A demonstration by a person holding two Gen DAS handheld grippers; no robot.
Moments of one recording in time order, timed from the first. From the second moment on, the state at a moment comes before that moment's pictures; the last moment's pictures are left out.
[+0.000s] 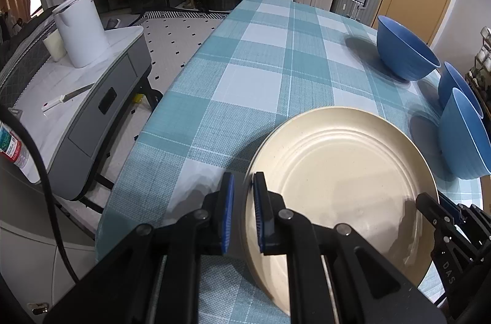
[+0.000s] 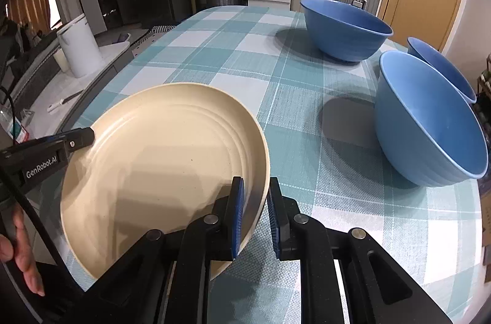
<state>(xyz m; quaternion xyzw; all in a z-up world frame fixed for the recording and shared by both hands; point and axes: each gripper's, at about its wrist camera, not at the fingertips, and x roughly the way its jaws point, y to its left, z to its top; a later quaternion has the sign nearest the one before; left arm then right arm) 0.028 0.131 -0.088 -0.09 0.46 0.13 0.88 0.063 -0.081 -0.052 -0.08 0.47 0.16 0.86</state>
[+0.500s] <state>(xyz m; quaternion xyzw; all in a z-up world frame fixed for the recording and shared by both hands) 0.025 0.130 -0.082 -0.10 0.45 0.13 0.88 0.065 -0.103 -0.032 -0.01 0.45 0.17 0.88</state>
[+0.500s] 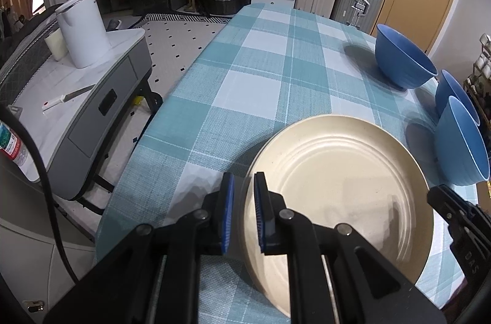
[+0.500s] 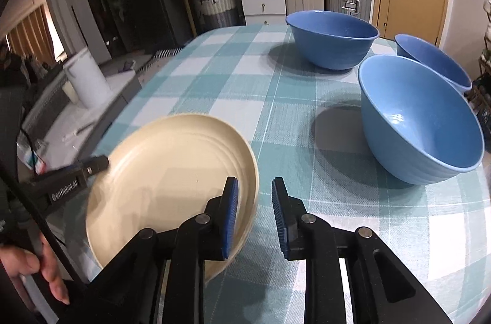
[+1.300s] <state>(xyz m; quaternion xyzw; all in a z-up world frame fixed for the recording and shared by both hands) 0.019 0.128 -0.075 -0.09 0.42 0.15 0.89 0.066 -0.105 -0.030 0.02 0.46 0.19 0.87</state>
